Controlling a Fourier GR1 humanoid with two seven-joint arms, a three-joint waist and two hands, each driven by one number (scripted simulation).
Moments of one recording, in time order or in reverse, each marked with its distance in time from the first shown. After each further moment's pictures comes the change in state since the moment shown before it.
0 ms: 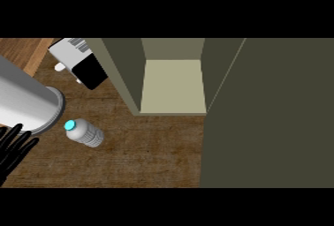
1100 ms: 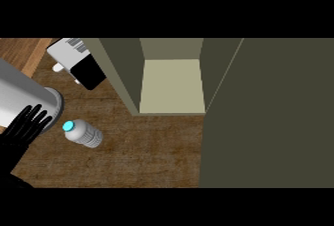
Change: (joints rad) left arm -0.309 -0.005 0.099 0.564 -0.462 -0.129 -0.353; right arm 0.076 0.002 0.033 0.042 0.045 0.061 -0.119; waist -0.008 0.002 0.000
